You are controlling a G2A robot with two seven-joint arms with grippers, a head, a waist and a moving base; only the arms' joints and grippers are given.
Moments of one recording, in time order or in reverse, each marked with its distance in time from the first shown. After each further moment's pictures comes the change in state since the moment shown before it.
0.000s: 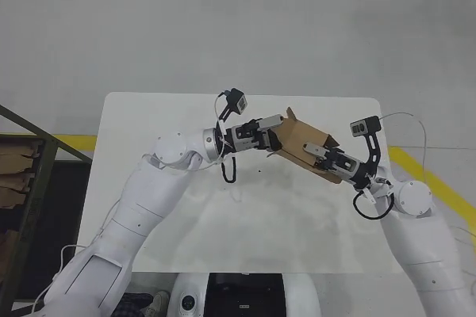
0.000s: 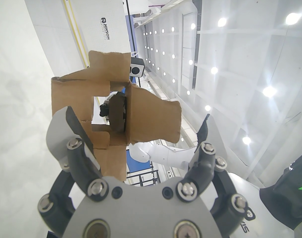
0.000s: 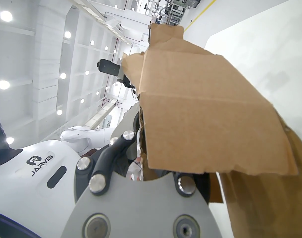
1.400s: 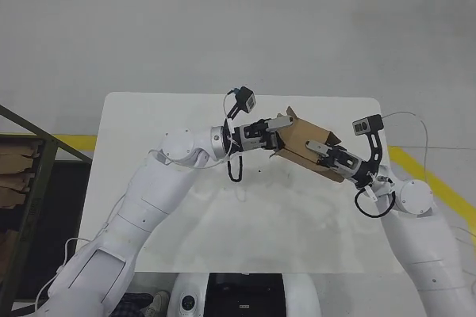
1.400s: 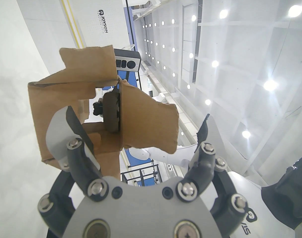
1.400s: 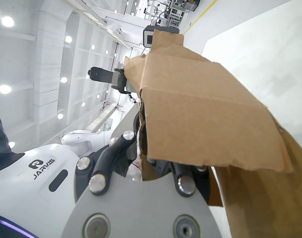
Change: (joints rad) left arm -0.043 -0.019 0.042 0.032 -0.006 -0.008 -0.009; right arm 0.006 -0.001 0.008 0.015 0.013 0.009 -0.009
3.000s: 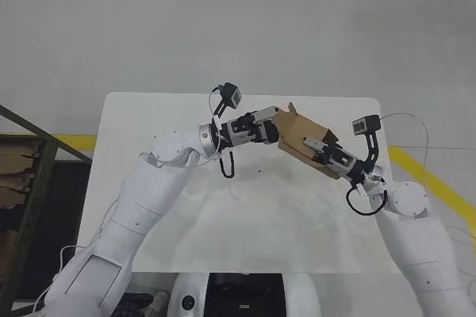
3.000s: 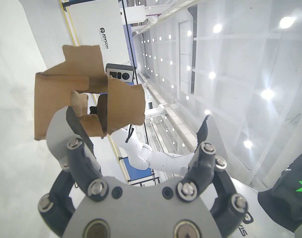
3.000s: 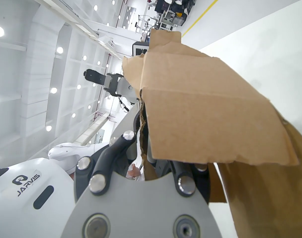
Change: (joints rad) left arm 0.047 0.017 -0.076 -0.036 0.005 -0.003 0.037; right arm -0.012 -0.011 -0.016 -0.015 -0.098 0.002 -0.113
